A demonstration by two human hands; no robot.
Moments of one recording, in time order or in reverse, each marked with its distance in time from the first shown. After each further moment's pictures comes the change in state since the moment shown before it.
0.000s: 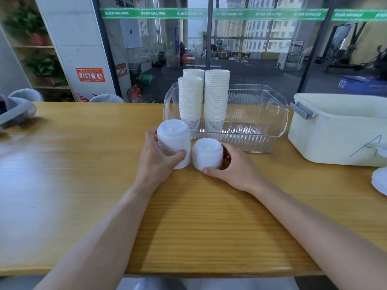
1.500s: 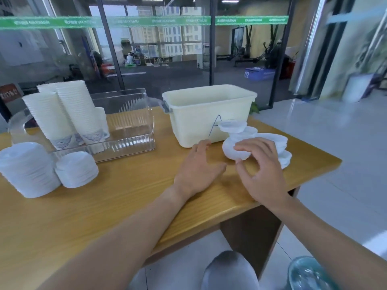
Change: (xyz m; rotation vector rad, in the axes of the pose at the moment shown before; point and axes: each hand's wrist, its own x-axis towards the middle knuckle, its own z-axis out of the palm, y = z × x) left_hand -0.131 0.163 0.296 0.128 -0.649 0.389; right_hand -0.204 0.159 -0.199 -0.256 0.808 -0.165
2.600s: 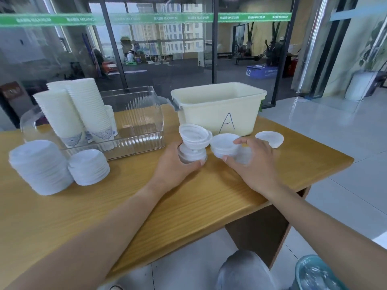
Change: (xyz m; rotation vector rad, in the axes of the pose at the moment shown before) left_hand -0.011 -0.057 -0.063 -0.160 0.067 -0.090; right_hand 0.017 -0.012 0.034 -0.077 -0.224 0.352
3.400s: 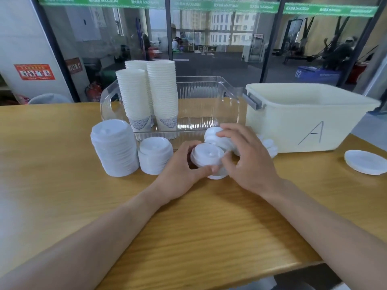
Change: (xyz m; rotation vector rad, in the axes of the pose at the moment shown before) left_hand -0.036 -0.075 -0.119 -0.129 0.032 -0.126; right_hand 0.029 -0.134 0.125 0.076 -0.138 -0.580
